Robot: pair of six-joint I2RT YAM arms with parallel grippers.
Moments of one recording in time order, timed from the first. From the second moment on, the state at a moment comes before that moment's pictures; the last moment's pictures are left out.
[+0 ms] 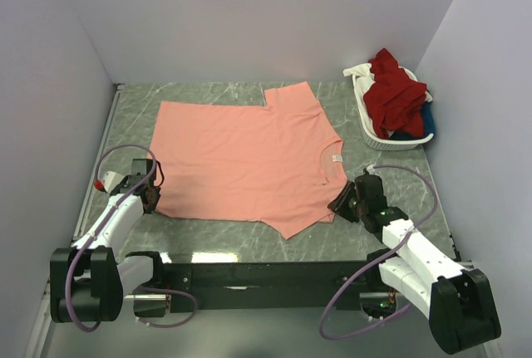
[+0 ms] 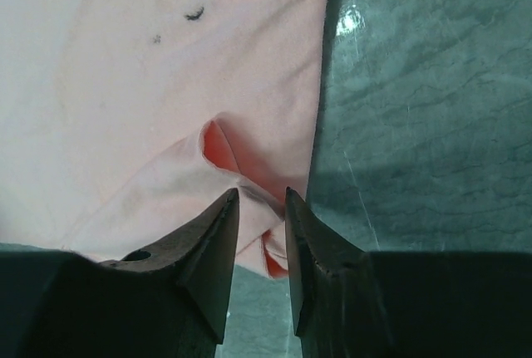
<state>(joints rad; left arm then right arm) 0.02 1.09 0.52 -0.54 -0.47 -1.21 0.26 0.88 0.29 -0.24 -0.07 0.77</state>
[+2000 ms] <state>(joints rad) 0.01 1.73 1.14 -0.62 -0.47 -1.19 0.20 1.28 0.85 -0.29 -0.06 0.75</state>
